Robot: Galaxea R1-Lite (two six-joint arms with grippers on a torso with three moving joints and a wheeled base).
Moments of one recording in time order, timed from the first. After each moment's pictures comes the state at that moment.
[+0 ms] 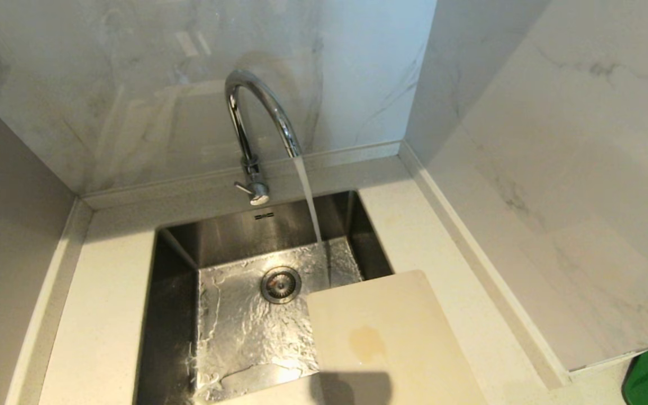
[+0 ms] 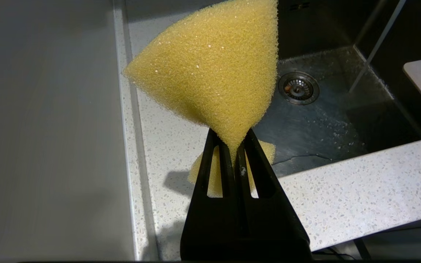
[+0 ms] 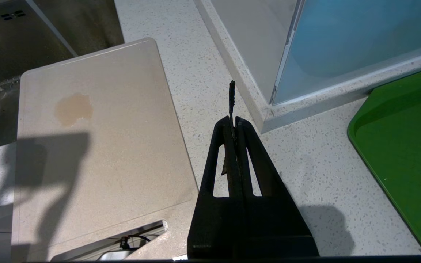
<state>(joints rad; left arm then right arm) 0.01 0.00 0.00 -0.01 0.01 0.00 -0.01 0.00 0.00 -0.01 -0.03 0.07</state>
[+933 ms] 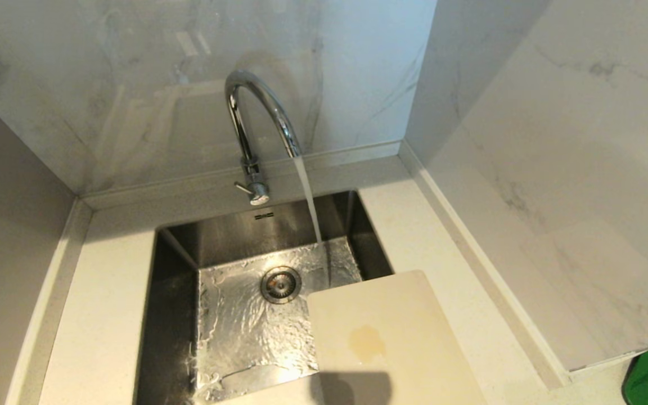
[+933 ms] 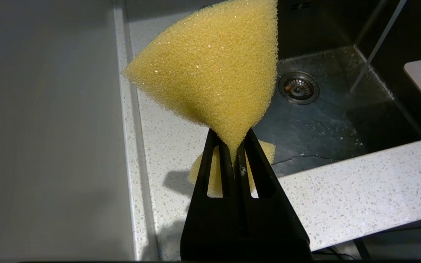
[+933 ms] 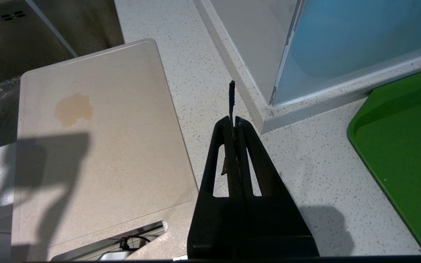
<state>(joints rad) 0.01 0.00 0.00 -0.01 0.01 0.00 -0.01 0.00 0.00 -0.02 -0.03 0.07</state>
